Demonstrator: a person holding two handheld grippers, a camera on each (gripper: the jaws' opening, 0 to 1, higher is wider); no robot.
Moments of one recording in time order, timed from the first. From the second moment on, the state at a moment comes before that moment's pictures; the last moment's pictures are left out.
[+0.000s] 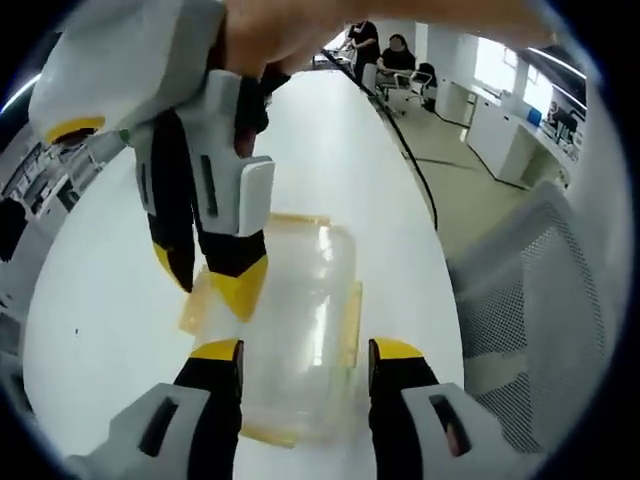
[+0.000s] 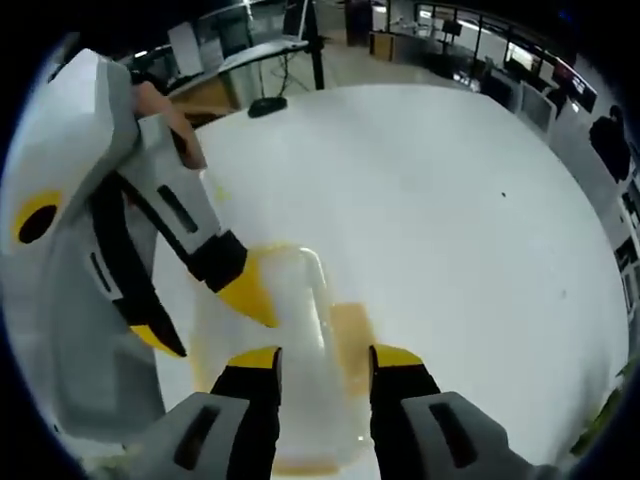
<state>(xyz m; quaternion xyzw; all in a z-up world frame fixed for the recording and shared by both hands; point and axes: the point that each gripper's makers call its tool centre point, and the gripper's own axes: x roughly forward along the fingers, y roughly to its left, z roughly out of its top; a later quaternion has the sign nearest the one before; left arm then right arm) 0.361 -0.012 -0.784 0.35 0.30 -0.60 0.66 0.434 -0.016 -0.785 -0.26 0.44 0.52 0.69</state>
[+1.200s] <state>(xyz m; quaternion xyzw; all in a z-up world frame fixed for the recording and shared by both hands) 0.363 -0.019 -0.792 0.44 0.27 -0.52 0.68 0.419 -0.004 -0.795 -0.29 0.52 0.59 0.55</state>
